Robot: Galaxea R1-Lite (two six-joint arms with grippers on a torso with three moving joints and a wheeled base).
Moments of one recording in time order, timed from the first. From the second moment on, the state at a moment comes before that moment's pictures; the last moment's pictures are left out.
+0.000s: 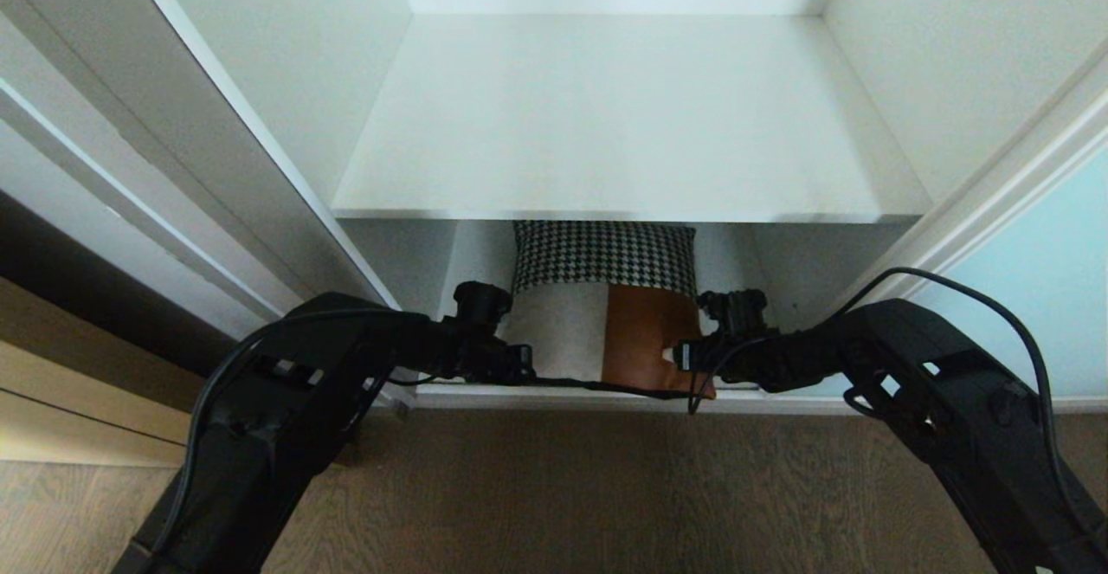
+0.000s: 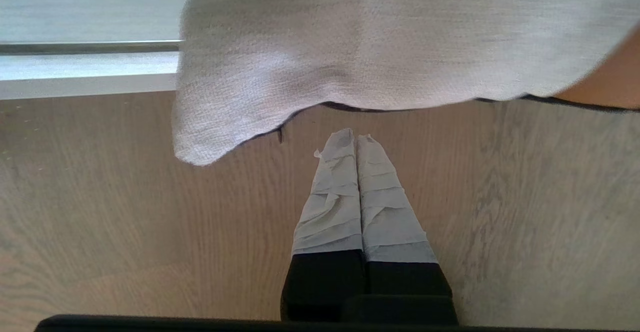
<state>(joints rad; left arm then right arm) -0.32 2.70 -1.93 -0.02 -0.09 -0.28 0.23 2.72 -1.86 -0.28 0.06 0.25</state>
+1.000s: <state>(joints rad) -0.32 2.73 -1.93 -0.01 -0.03 -0.21 0.22 2.58 -1.70 -0.37 0.04 0.25</state>
